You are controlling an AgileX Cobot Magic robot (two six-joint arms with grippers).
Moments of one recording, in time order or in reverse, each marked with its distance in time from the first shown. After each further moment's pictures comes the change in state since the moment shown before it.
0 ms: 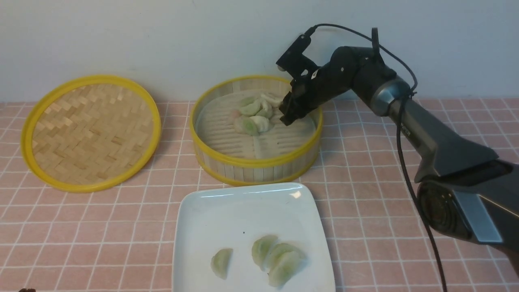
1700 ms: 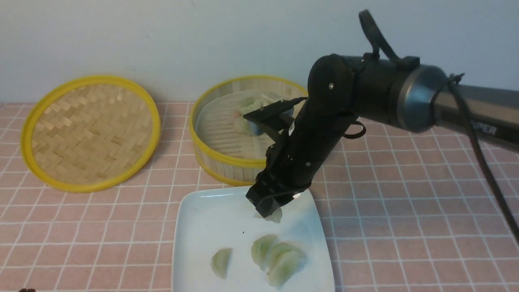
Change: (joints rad) right arm 0.265 -0.738 1.083 0.083 0.120 0.402; left arm 0.000 0.000 0.000 0.000 0.000 0.000
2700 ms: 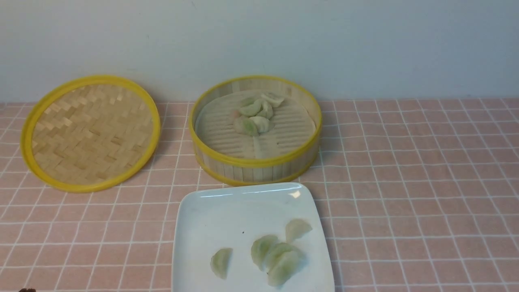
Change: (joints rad) right arm 0.000 -1.390 0.550 -0.405 -0.183 0.492; left arm 0.000 0.000 0.000 0.000 0.000 0.000
